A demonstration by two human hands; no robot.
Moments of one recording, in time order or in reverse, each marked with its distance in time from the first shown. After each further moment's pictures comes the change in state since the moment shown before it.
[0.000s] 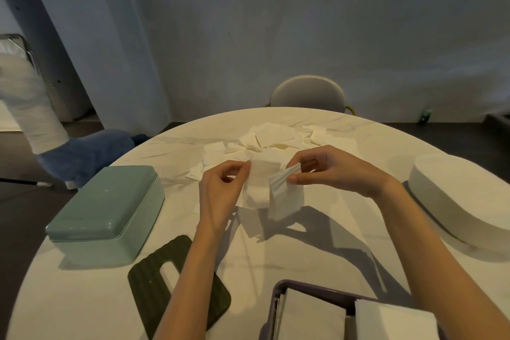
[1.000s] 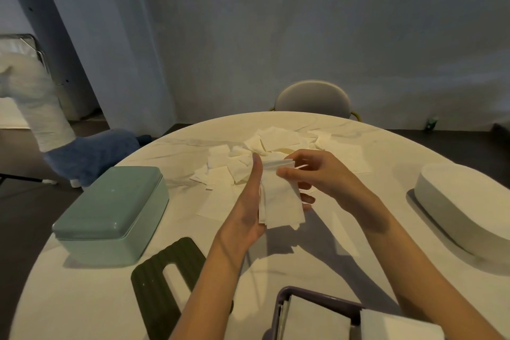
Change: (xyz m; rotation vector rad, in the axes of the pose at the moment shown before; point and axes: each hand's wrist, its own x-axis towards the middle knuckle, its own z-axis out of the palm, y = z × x) left_hand -0.015 0.038 0.032 -0.801 -0.559 -0.574; right_hand 0.021 -0.007 0.036 0.245 0.290 0.124
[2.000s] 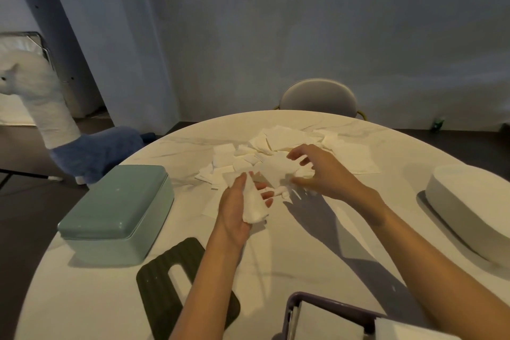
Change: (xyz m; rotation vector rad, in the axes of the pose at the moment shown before) left_hand 0.008 -0.008 -0.046 -0.161 0.464 0.043; right_hand 0.041 0.034 -0.002 -0.609 0.013 -0.139
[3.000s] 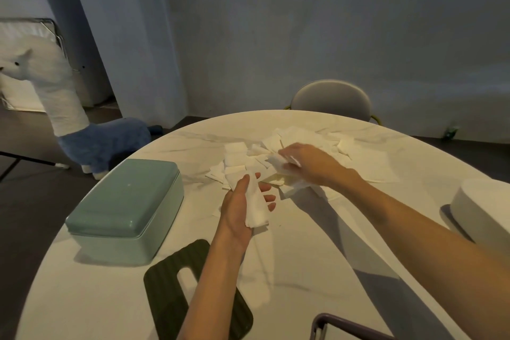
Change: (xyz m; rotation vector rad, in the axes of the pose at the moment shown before) left_hand 0.012 0.007 -0.018 -0.024 0.034 0.076; right_hand 0.074 -0.010 0.034 -0.419 -0.154 -0.112
